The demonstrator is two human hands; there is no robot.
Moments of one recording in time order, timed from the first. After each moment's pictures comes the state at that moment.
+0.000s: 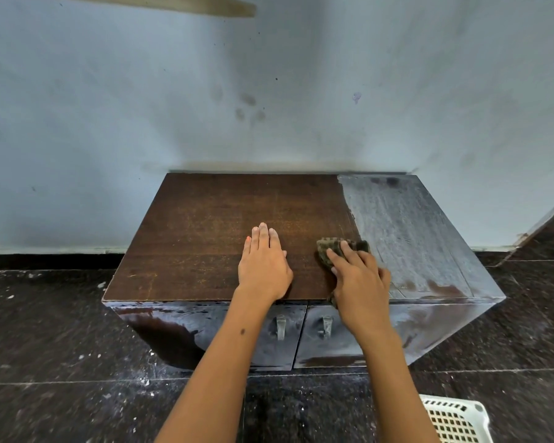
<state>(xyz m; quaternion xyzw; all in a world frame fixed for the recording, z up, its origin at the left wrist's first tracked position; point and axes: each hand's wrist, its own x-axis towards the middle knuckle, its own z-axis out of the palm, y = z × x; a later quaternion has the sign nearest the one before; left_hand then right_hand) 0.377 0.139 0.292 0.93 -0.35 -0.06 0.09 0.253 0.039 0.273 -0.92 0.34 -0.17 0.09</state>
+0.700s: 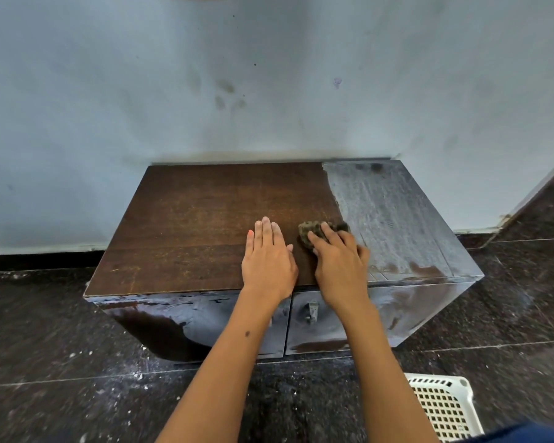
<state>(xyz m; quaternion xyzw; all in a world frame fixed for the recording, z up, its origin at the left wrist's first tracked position) 0.345 0.124 0.284 0.92 -0.37 -0.03 0.10 0.261 0.037 0.280 -0.93 0.33 -0.14 0.10</state>
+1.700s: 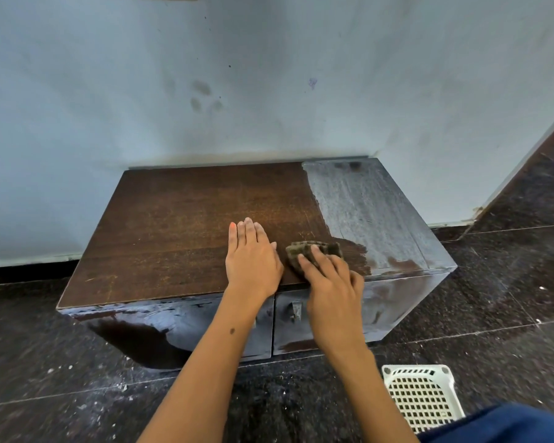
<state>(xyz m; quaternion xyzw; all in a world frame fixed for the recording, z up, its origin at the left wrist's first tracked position) 0.343 0.117 0.290 0.93 -0.37 0.01 0.05 0.212 0.069 0.280 -0.92 0.34 -0.15 0.11</state>
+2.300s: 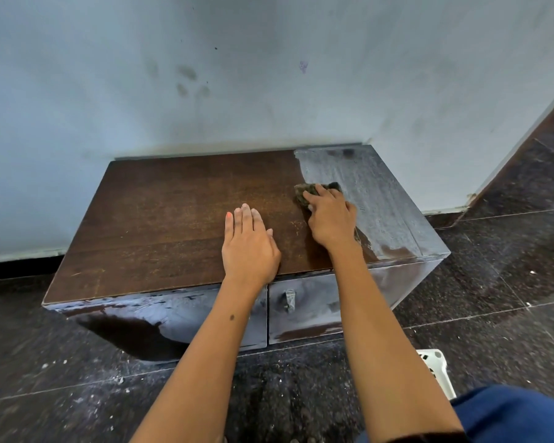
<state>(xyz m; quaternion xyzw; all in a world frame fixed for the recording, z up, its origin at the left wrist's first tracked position) 0.343 0.108 0.280 0.92 -0.37 0.04 0.09 0.289 -0.030 0.294 -0.91 0.37 -0.12 0.14</state>
